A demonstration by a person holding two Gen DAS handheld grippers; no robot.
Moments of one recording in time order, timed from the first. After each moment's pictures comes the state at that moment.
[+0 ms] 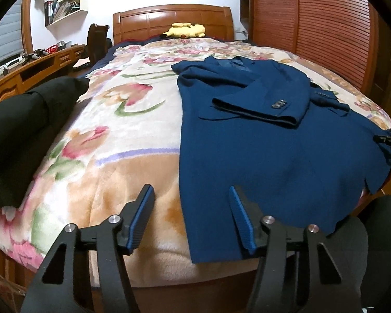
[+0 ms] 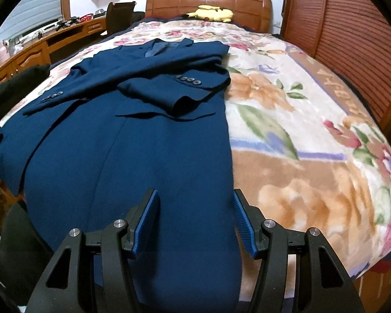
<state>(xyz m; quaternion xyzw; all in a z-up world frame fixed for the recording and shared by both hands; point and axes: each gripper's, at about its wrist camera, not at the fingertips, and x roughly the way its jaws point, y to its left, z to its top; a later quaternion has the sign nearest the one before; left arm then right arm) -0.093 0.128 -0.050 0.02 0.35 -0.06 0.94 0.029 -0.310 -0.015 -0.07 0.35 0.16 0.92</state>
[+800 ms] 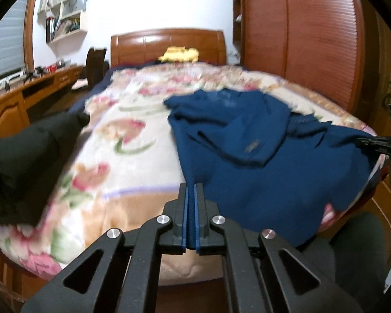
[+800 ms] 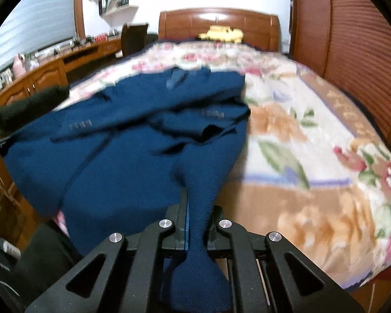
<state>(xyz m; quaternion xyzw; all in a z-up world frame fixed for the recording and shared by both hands) -0.124 0.108 0.022 0.01 0.28 -0.08 0.96 0.001 -0.297 0.030 -0.05 0.27 0.19 0.94</state>
